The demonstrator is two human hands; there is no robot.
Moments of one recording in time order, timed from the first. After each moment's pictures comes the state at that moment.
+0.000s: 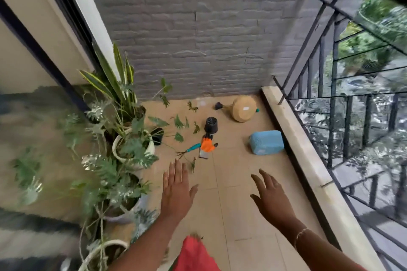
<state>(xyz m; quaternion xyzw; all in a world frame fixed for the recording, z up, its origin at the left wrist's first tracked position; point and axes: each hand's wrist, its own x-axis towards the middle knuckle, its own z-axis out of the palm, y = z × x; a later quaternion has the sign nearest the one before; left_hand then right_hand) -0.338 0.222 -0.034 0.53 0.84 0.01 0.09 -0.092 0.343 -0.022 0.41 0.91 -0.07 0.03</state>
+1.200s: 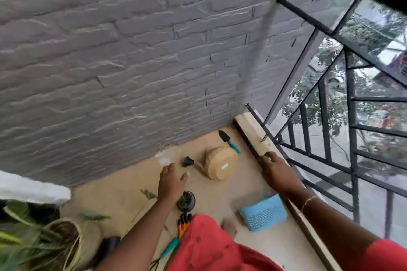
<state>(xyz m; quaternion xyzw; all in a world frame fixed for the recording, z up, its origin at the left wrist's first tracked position) -0.537 0.923 -0.050 0.45 0.84 0.11 0.28 -0.242 1.002 -0.017 0.57 0.80 -0.20 0.06</state>
